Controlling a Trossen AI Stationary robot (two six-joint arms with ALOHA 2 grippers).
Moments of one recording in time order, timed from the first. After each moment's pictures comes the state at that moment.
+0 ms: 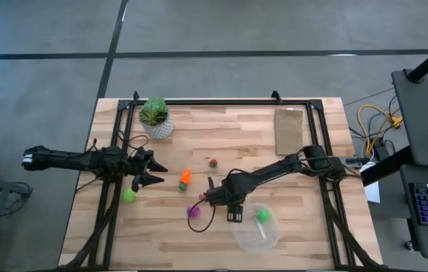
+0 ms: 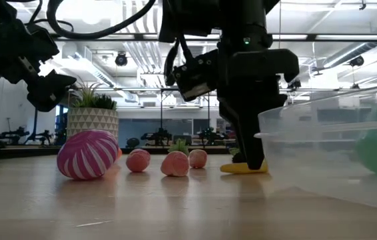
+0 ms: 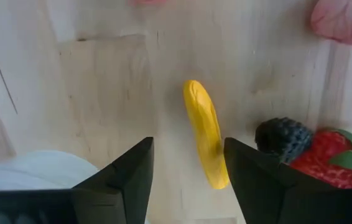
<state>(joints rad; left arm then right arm) -0.06 0.24 0.04 0.02 0.13 -0.57 0.26 2.19 1.68 -1.03 -0.07 0.36</state>
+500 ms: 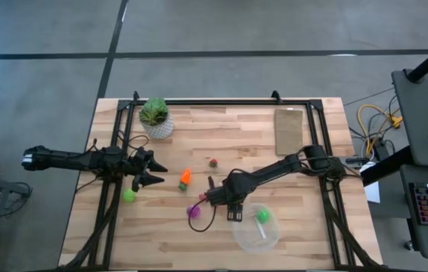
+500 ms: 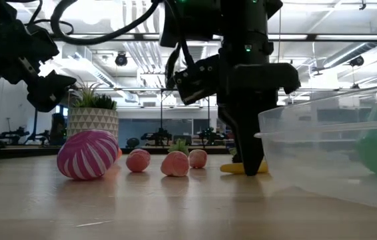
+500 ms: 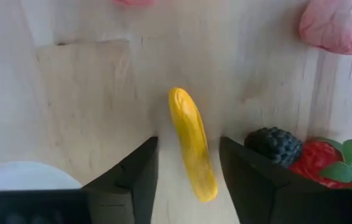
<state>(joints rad) -0.06 0.24 0.03 0.02 0.13 -0.57 0.26 2.19 1.64 -0.99 -0.03 0.35</state>
